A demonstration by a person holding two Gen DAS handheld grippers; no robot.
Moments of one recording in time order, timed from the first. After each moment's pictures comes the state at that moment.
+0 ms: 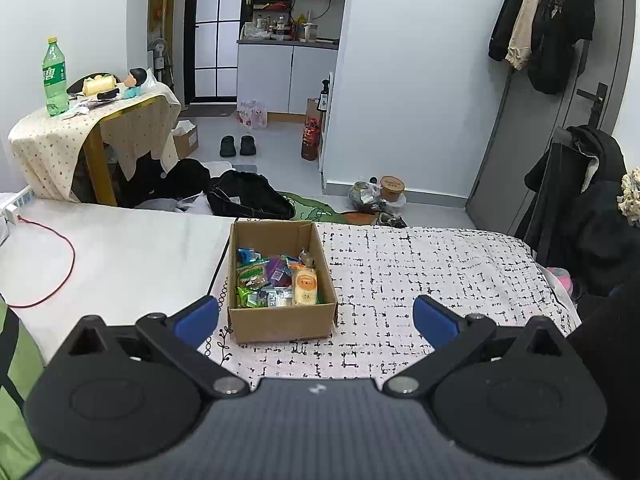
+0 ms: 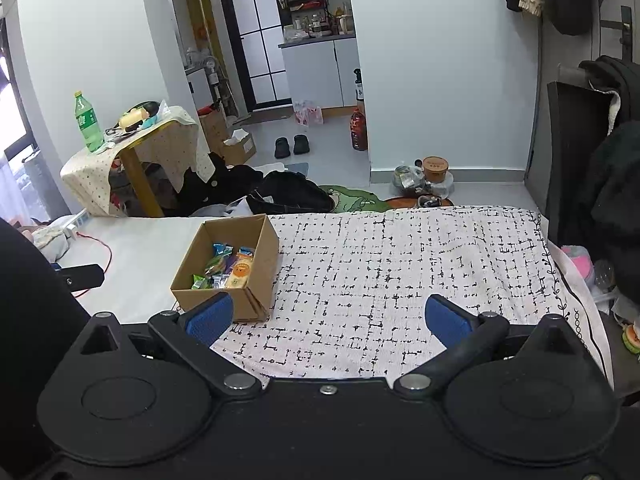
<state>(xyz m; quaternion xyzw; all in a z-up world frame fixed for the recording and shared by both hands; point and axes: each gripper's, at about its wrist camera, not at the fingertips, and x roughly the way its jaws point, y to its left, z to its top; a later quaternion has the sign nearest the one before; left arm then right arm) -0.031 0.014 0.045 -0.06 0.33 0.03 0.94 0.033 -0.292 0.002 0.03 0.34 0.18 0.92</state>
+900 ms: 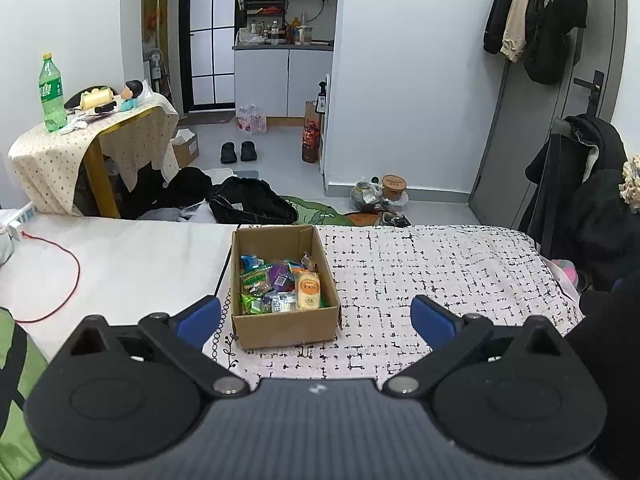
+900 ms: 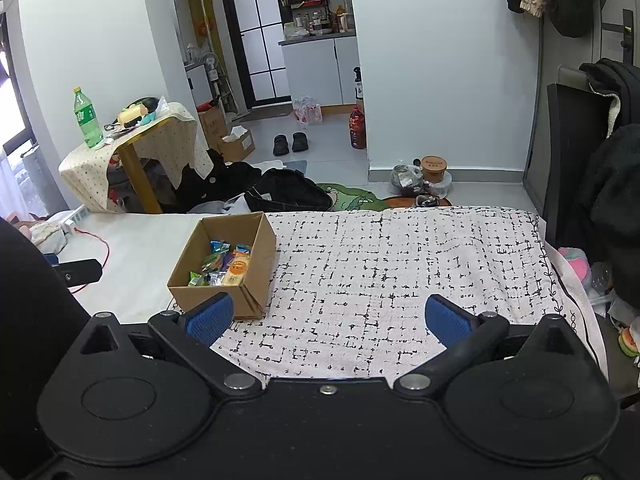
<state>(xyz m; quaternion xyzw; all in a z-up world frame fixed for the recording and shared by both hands) -0.028 0.008 0.050 -0.04 0.32 0.03 0.94 0.033 -0.291 0.003 0.02 0.34 0.18 0.92</state>
